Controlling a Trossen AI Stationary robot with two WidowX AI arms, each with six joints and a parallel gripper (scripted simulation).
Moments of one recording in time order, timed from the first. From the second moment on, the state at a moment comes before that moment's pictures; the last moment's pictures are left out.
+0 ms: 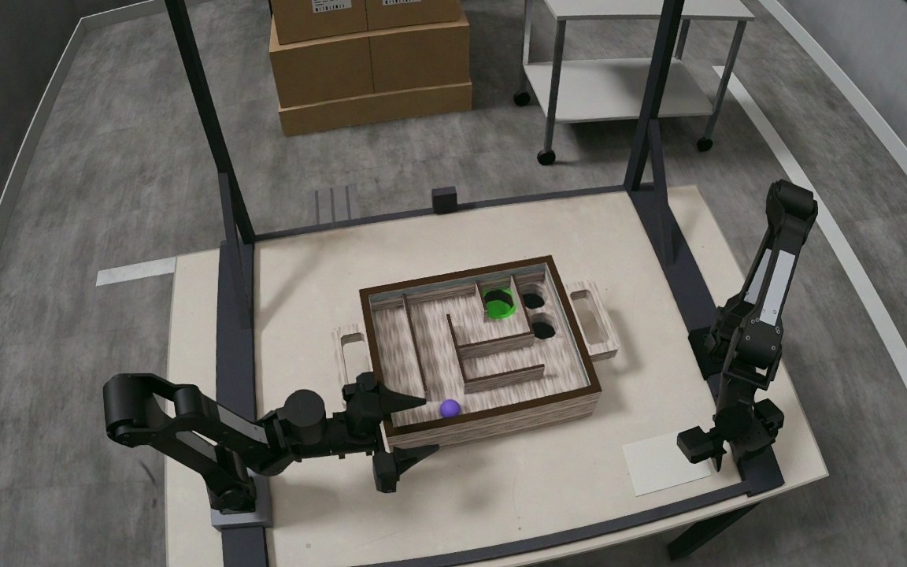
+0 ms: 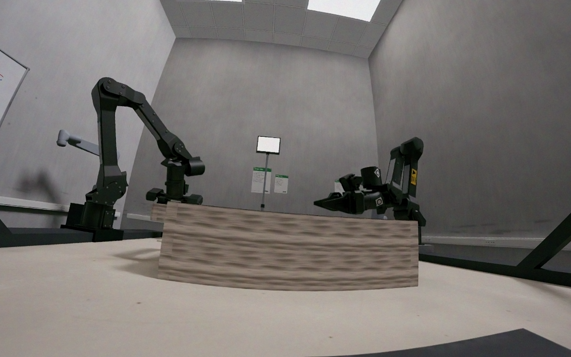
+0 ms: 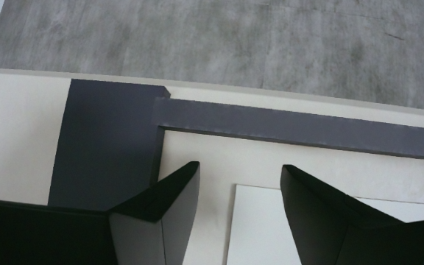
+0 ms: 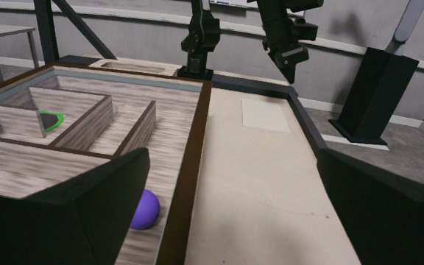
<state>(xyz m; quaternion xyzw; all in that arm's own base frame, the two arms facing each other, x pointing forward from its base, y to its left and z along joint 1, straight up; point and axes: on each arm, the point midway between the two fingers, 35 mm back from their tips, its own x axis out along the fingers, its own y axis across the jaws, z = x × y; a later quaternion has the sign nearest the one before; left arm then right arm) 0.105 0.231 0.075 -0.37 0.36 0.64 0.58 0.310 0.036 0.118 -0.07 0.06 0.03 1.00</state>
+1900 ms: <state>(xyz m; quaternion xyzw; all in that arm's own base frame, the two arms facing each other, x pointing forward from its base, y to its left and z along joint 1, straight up) 0.166 0.197 0.102 -0.43 0.37 0.57 0.59 0.334 0.079 0.118 0.12 0.19 0.07 0.97</state>
